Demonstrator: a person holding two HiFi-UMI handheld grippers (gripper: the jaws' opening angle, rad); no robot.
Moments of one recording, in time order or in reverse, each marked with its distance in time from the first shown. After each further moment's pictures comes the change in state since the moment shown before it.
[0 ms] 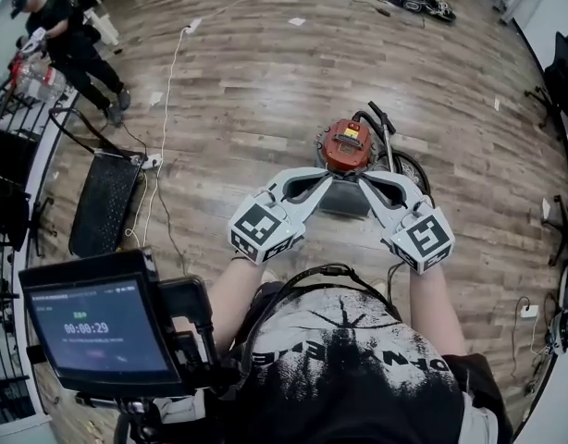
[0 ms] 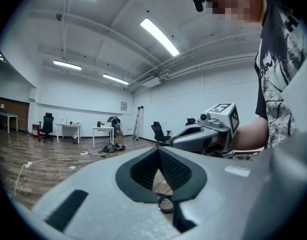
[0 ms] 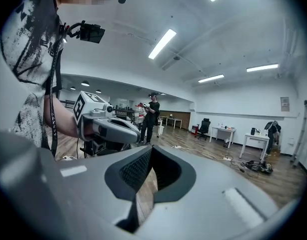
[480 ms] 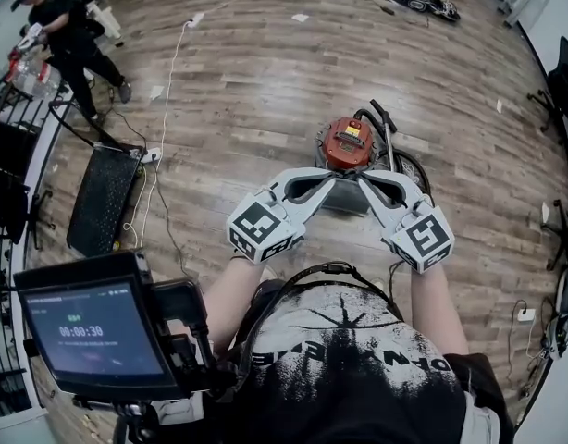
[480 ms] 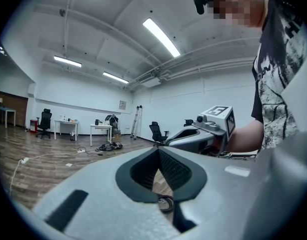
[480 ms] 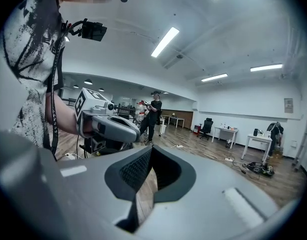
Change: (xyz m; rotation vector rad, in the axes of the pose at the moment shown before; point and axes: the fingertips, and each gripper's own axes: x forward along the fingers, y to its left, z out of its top) left arm 0.002 0.000 0.000 -0.034 -0.011 -0.027; right arm 0.008 -0.002 -0.003 -0.015 0.012 0.025
